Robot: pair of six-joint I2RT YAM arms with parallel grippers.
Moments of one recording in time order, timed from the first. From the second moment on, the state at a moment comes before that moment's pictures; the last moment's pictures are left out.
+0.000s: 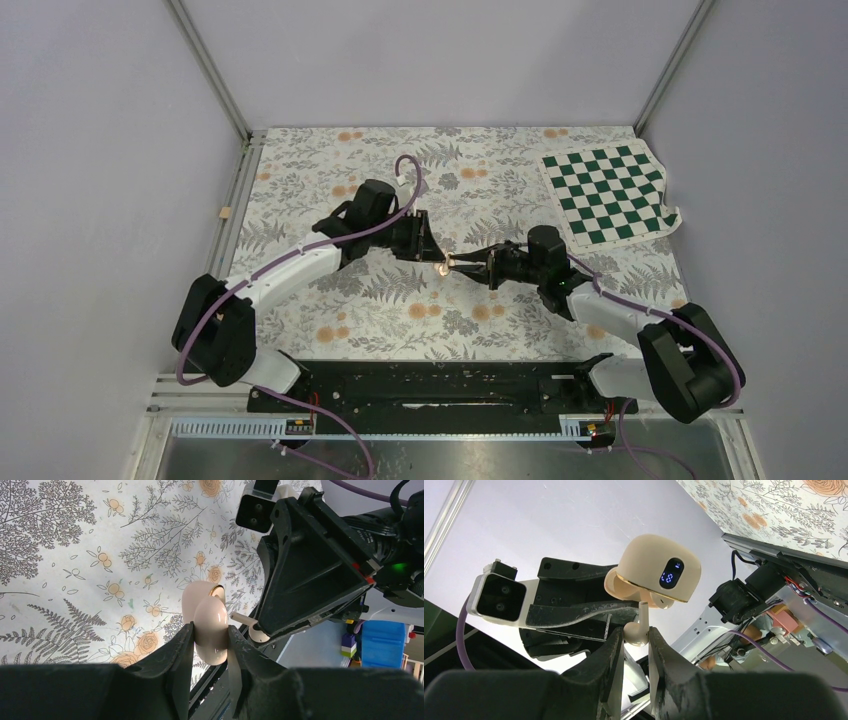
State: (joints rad) left arm -0.61 1.45 1.02 -0.25 0.56 -0.52; right arm 0.49 1.27 0.46 0.42 -0.67 2.09
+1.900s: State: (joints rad) left arm -0.60 1.39 0.98 -0.25 0.61 -0.50; right arm 0.49 1.34 0.49 0.51 -0.67 2.09
